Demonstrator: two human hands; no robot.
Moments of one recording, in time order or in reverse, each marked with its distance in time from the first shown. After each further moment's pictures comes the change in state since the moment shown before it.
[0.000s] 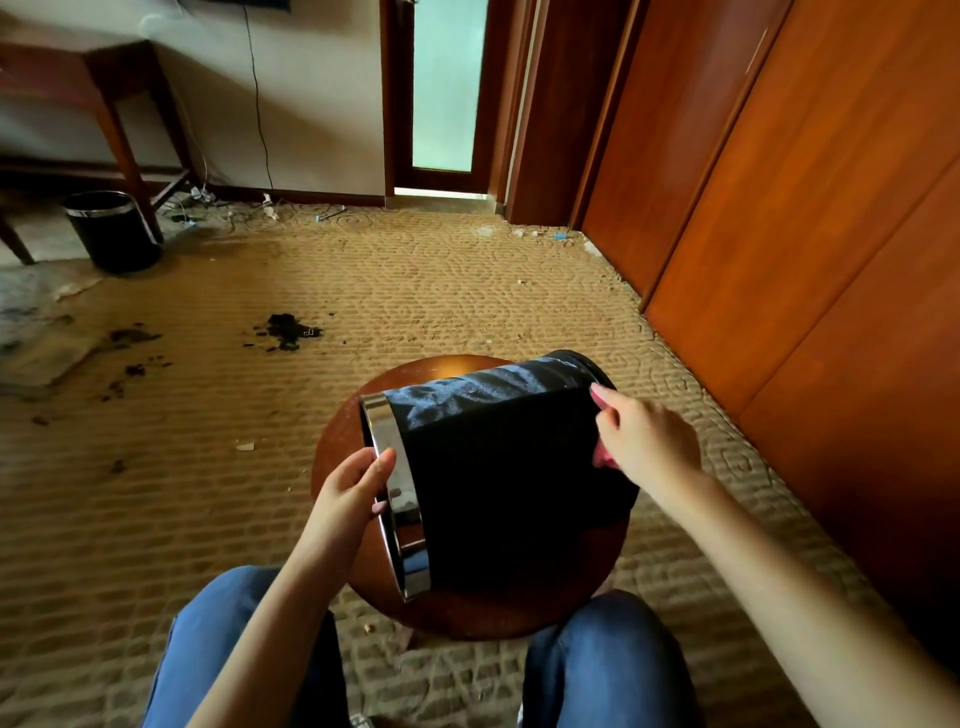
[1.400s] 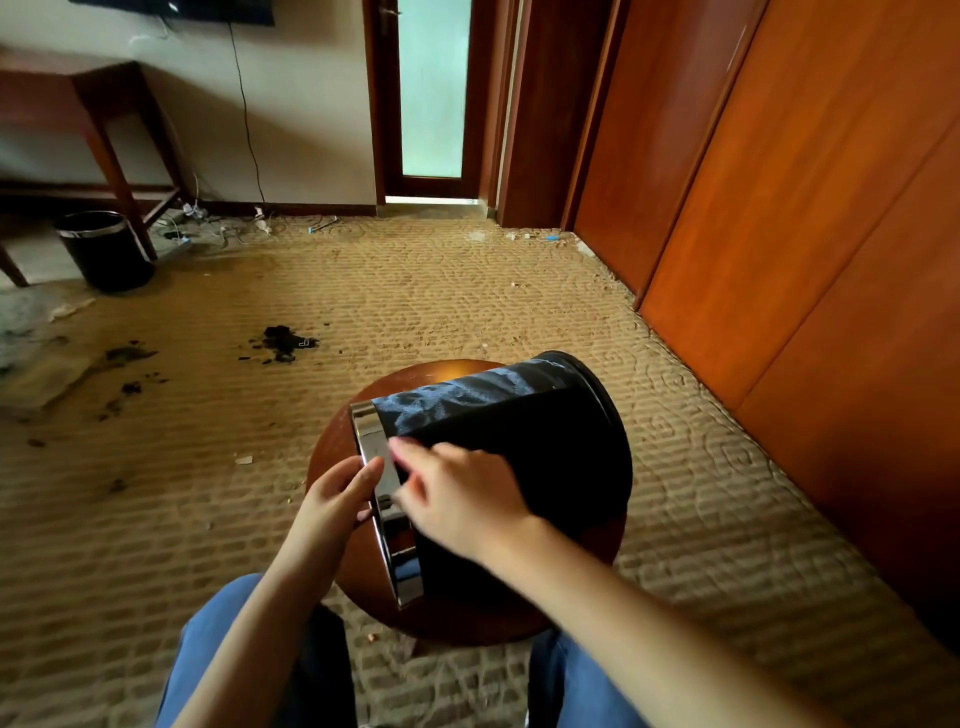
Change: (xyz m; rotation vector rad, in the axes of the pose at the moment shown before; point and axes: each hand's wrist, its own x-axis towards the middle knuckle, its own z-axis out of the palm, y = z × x) left_hand 0.004 0.001 -0.005 0.002 -0.023 0.016; right_hand -0.062 -0.123 0.026 0.188 -0.070 -0.556
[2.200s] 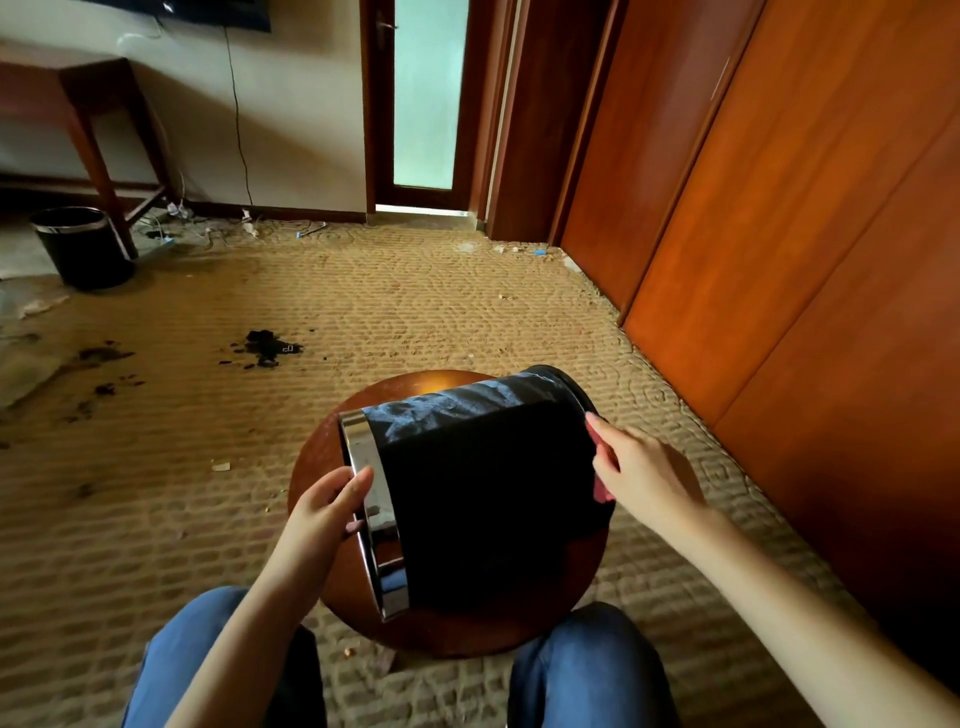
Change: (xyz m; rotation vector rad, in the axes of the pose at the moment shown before) left_hand -0.004 0.003 -0.001 -0.032 -0.020 0.015; right_hand -0.046 0.156 -0.050 -0.037 0.043 0.465
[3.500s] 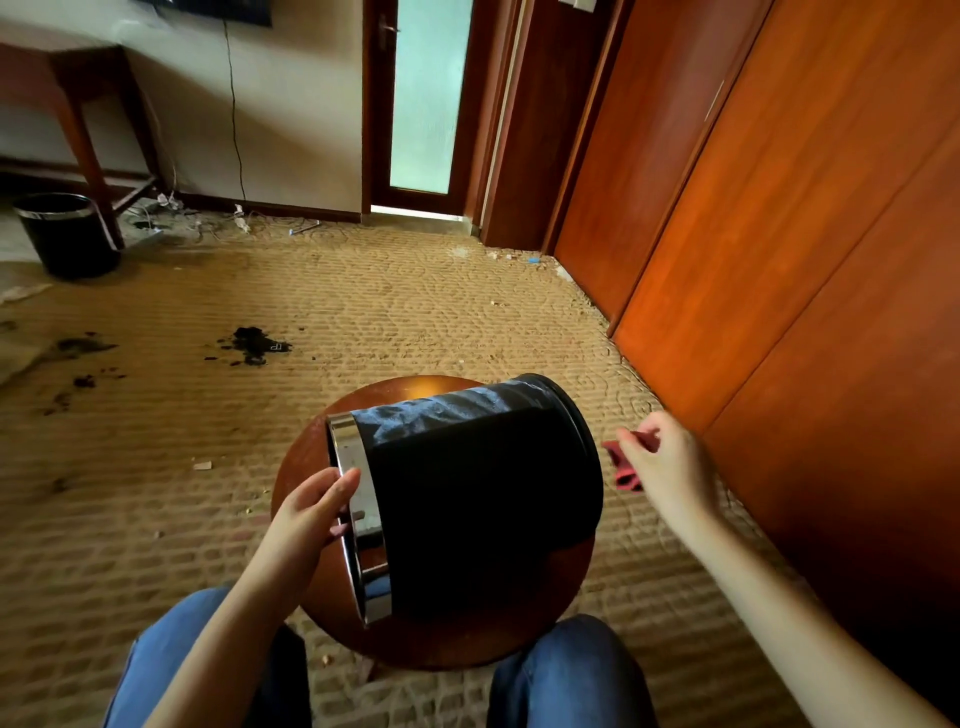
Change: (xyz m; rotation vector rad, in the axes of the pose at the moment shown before) left_hand 0.004 0.000 -0.002 -0.051 -0.007 -0.035; right_hand 0.004 0.012 -0.019 0.268 0.299 0.157
